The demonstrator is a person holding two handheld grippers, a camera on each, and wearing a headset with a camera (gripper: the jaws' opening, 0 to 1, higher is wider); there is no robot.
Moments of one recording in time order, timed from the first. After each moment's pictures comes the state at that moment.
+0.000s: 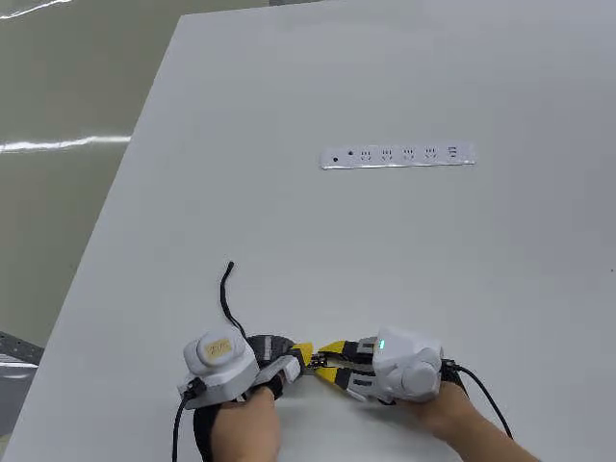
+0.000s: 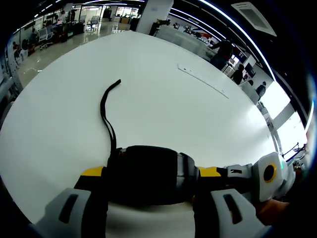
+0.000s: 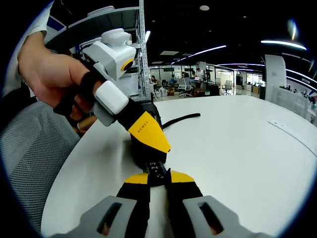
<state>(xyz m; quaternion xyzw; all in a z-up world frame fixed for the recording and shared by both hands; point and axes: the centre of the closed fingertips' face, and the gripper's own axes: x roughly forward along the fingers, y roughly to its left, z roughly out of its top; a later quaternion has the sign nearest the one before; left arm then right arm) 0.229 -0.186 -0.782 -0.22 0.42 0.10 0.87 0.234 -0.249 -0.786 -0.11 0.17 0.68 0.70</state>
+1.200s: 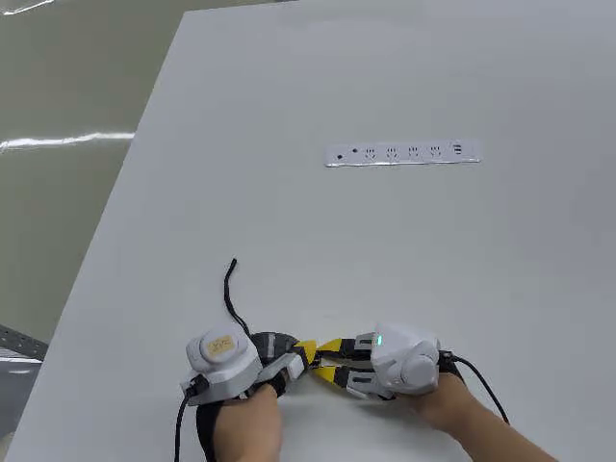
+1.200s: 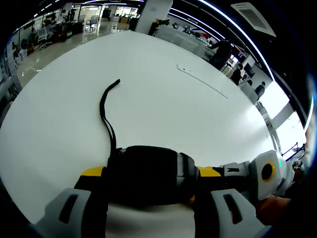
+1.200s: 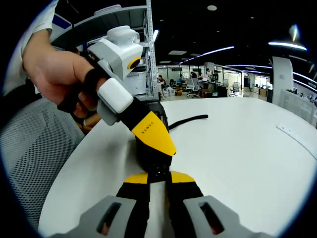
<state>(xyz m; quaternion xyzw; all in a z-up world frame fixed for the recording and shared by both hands) 0.229 -0.186 -0.781 -0.22 0.42 0.10 0.87 0.228 -0.242 -0.787 -0.12 0.16 0.71 0.68</state>
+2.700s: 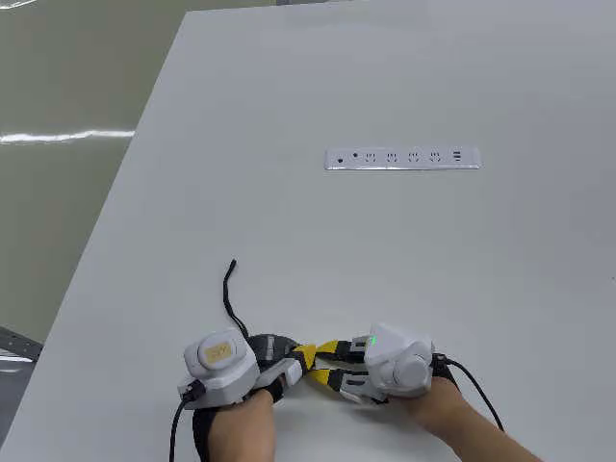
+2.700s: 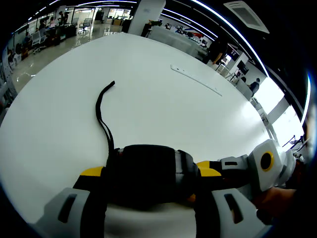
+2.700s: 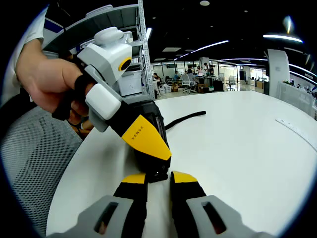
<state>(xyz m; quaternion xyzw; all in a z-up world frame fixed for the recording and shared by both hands) 0.229 -0.188 -0.780 -0.21 0.41 0.07 0.88 0.229 -0.238 -0.785 -0.11 0.19 0.69 0.69</state>
